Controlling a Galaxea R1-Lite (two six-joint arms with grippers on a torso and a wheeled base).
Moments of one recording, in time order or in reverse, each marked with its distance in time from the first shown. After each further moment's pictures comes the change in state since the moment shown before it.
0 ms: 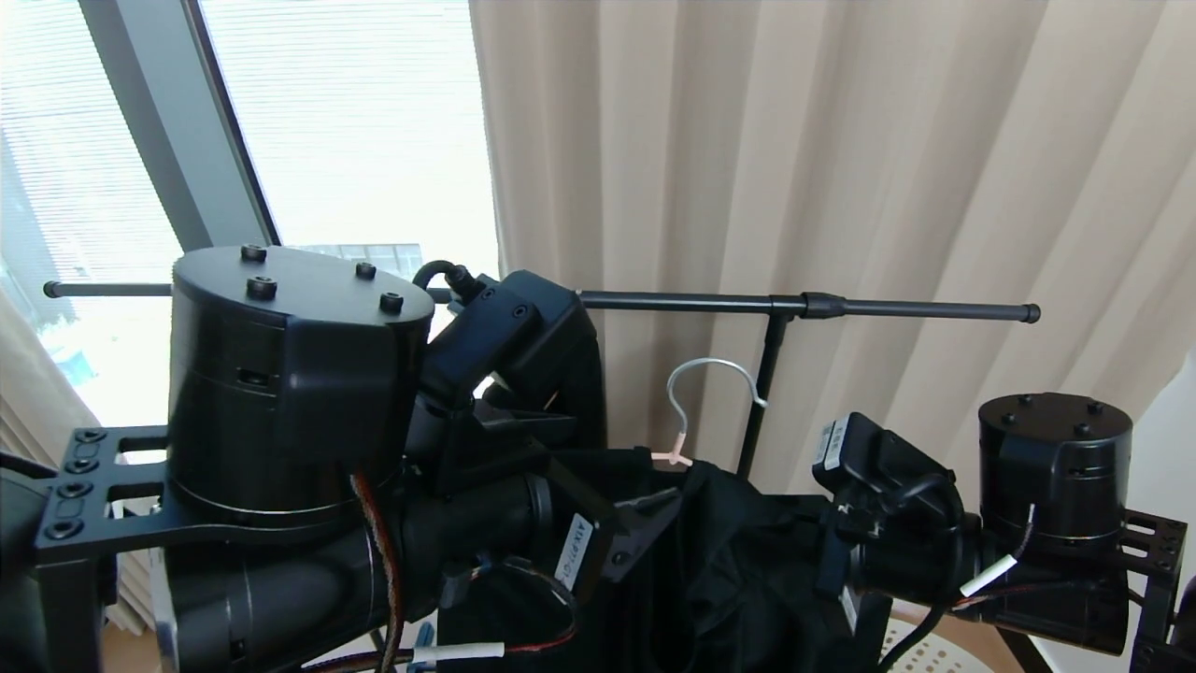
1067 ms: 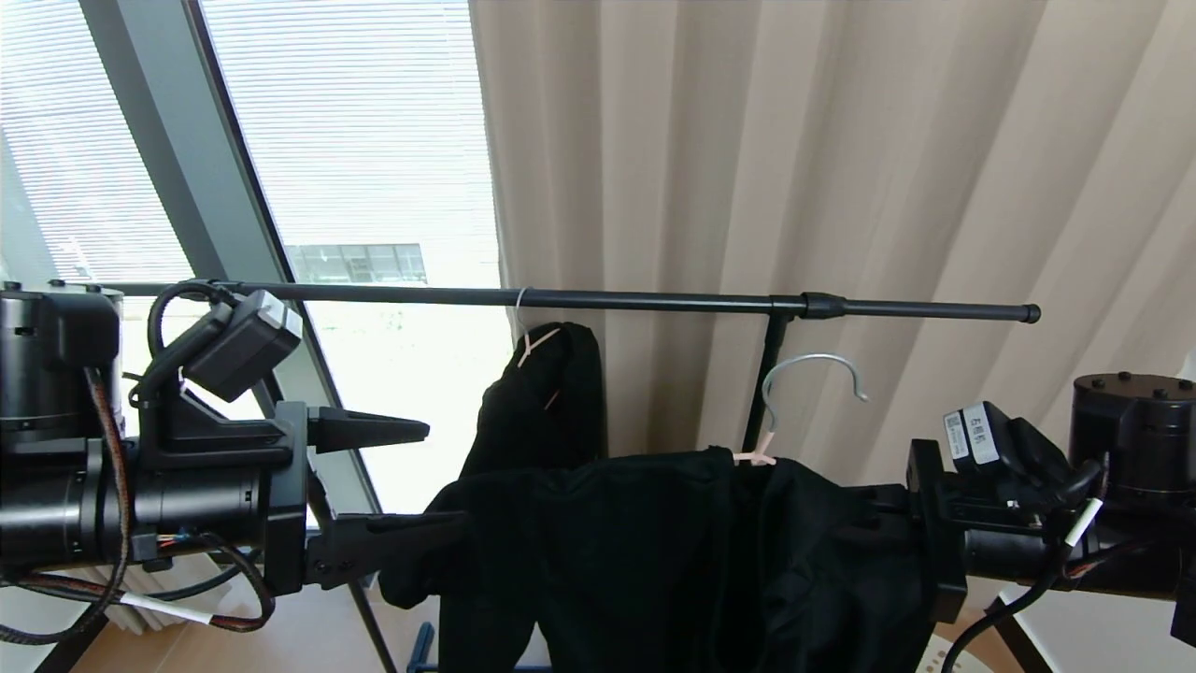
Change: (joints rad) left arm 0.662 -0.145 0.233 -0.019 -0.892 0.272; right arm -0.316 -0.034 0.041 0.000 0.537 -0.140
